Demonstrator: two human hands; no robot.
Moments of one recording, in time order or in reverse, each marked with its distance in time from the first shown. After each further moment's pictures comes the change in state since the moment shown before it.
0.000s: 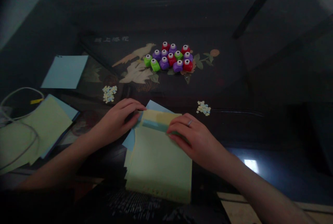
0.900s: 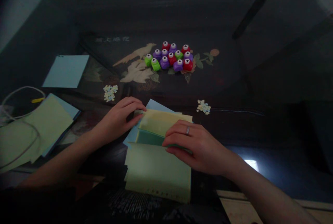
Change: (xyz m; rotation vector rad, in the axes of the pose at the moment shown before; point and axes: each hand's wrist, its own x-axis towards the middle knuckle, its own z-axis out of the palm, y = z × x) left_hand 0.001 -0.004 0.005 0.013 0.065 0.057; right_hand 0.001 -0.009 -0.010 0.170 -0.108 -0.177
